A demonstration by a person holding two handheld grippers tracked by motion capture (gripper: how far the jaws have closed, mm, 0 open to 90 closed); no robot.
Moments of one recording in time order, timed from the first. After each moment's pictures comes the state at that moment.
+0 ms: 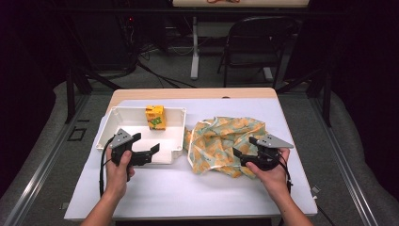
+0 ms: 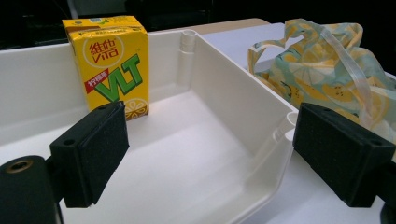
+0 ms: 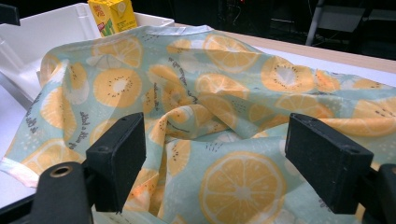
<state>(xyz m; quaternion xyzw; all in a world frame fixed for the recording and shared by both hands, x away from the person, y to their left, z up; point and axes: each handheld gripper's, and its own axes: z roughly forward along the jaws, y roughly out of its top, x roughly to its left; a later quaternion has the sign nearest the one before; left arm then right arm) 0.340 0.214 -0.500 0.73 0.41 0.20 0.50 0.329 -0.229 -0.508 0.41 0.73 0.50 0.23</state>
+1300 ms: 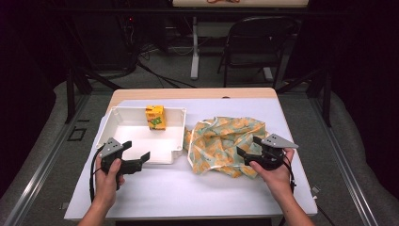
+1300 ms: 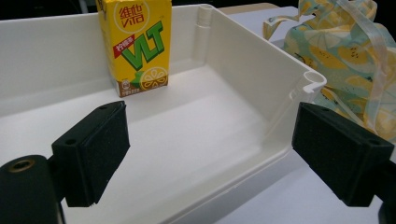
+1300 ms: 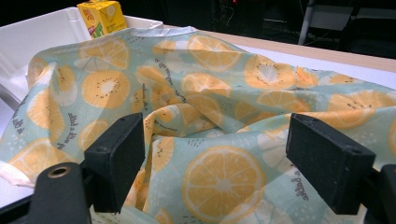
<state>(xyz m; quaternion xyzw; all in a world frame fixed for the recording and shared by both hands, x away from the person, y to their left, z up) 0.324 0.242 -0.513 0.74 0.42 0.20 0.49 0.329 -0.239 -0.507 0.42 0.72 0.50 0.23</state>
